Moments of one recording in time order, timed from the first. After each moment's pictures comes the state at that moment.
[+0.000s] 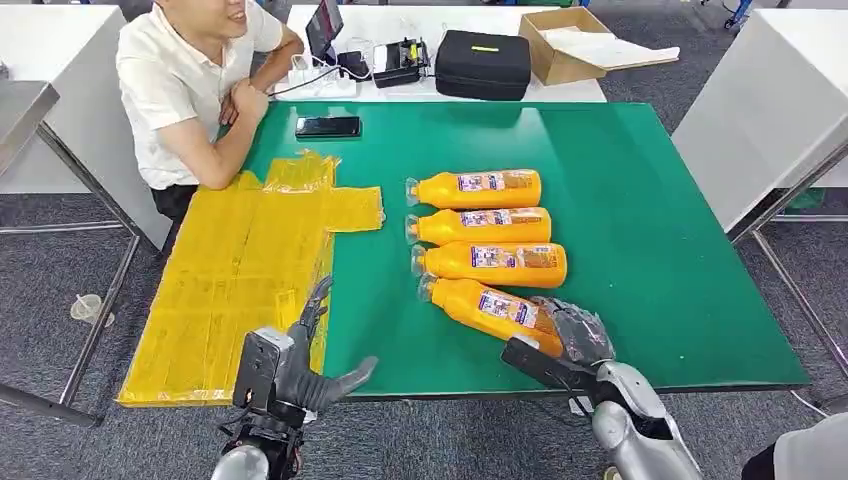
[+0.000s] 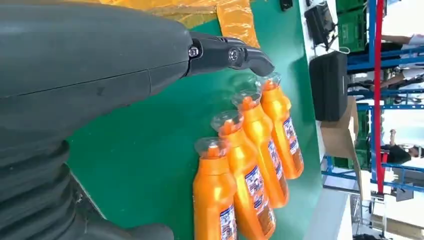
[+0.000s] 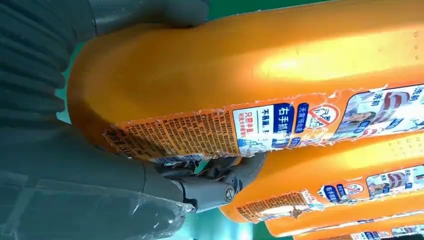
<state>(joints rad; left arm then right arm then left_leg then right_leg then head) 0.07 -0.30 -0.30 -1.48 -0.20 -0.06 -0.17 -0.02 -0.24 0.25 -1.27 0.96 0.14 -0.11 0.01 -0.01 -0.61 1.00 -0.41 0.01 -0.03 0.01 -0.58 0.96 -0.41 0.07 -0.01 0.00</state>
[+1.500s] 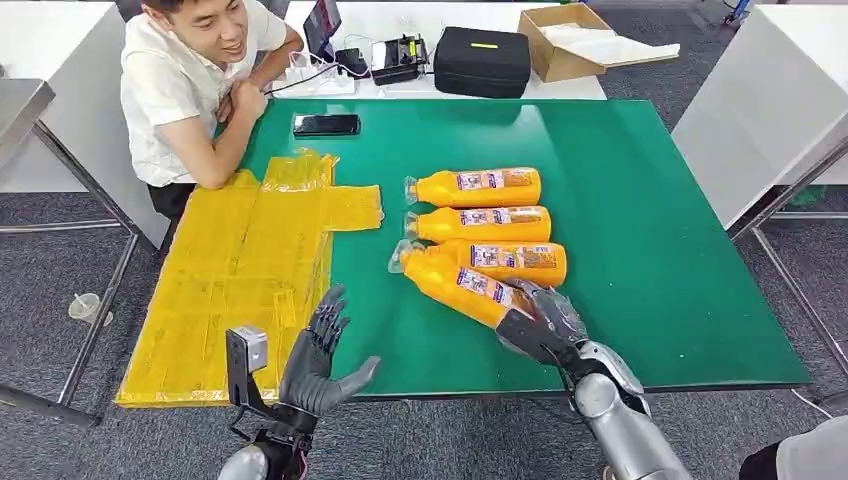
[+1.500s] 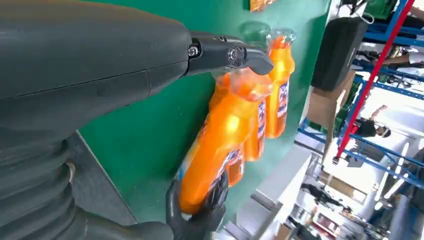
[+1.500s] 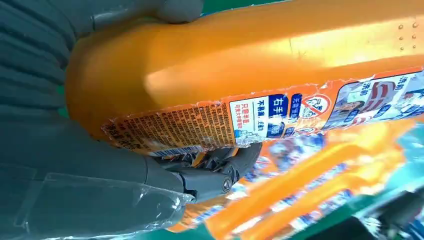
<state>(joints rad) 0.05 -0.29 -0.33 -1.39 0.19 -0.13 -0.16 -0.16 -0.18 0.26 -1.18 0.71 0.15 -0.30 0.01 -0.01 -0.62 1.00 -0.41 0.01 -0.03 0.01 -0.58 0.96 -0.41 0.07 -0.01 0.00</state>
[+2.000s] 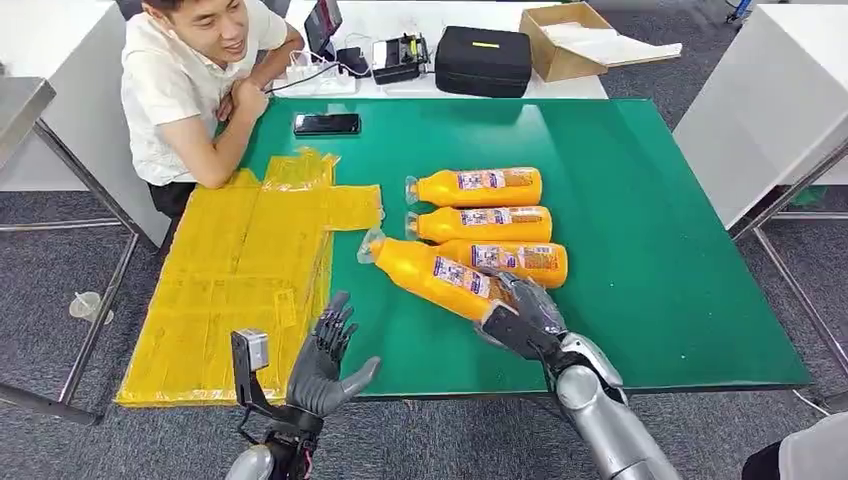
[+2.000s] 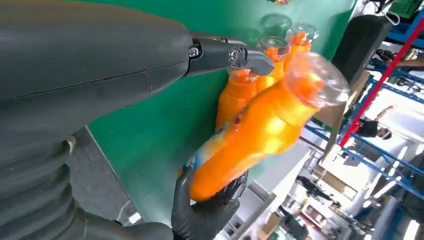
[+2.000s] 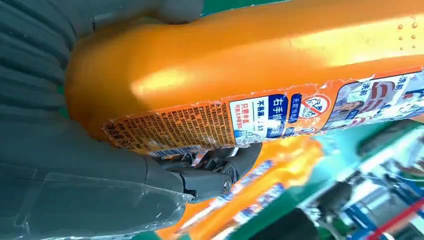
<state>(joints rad) 0.01 -0.29 -0.32 -1.28 0.30 -0.16 -0.20 -0.19 -0.14 0.32 -1.18 0.63 0.13 -0.39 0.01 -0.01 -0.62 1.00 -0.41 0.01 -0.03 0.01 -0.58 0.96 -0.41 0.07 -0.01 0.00</state>
